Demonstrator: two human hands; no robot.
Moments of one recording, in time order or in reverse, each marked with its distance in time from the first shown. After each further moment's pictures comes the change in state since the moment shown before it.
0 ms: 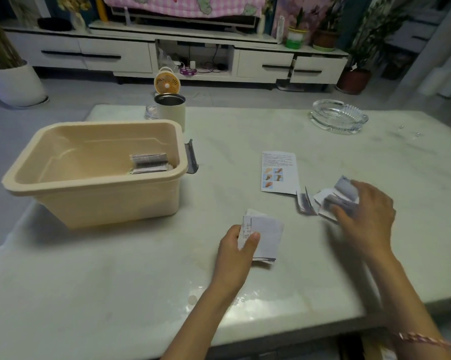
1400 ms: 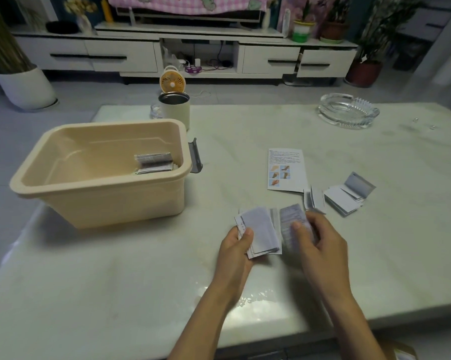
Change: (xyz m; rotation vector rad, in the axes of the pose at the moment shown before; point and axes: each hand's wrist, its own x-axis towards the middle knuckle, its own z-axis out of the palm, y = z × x) left_hand 0.007 -0.005 -0.001 -0.620 -0.061 -0.263; right_hand -0.085 -0.085 0.000 0.692 -0.102 0.020
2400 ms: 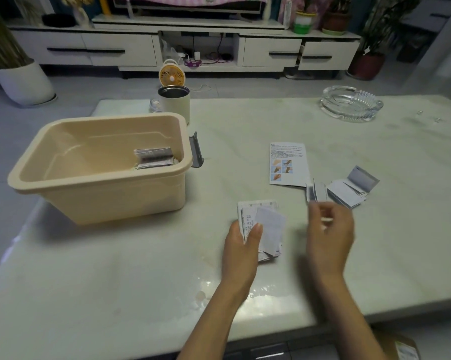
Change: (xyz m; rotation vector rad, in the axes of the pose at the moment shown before) left_hand -0.002 -0.008 0.001 0.440 0.135 0.198; right_hand 0.021 0.021 0.021 0.015 0.328 0.056
